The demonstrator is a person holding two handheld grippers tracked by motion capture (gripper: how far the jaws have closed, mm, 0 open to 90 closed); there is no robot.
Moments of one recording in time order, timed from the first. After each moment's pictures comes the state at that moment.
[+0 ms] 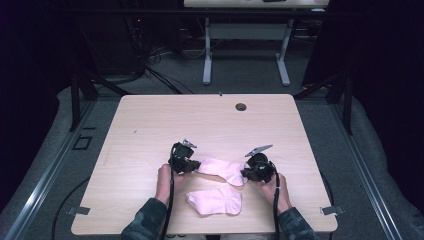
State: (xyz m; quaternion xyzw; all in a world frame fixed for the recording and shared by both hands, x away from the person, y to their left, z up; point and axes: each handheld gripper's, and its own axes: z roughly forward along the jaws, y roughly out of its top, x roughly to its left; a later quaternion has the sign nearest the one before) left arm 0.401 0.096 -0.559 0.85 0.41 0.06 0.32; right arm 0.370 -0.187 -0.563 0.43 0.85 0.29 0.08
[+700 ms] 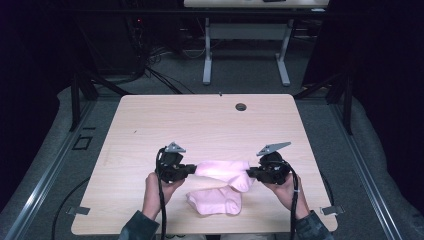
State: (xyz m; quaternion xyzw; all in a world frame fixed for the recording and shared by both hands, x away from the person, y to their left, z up) left arm 0.334 0.119 -0.496 0.82 0.41 0.05 0.39; right arm 0.329 -0.205 -0.493 0.39 0.86 0.33 0.07
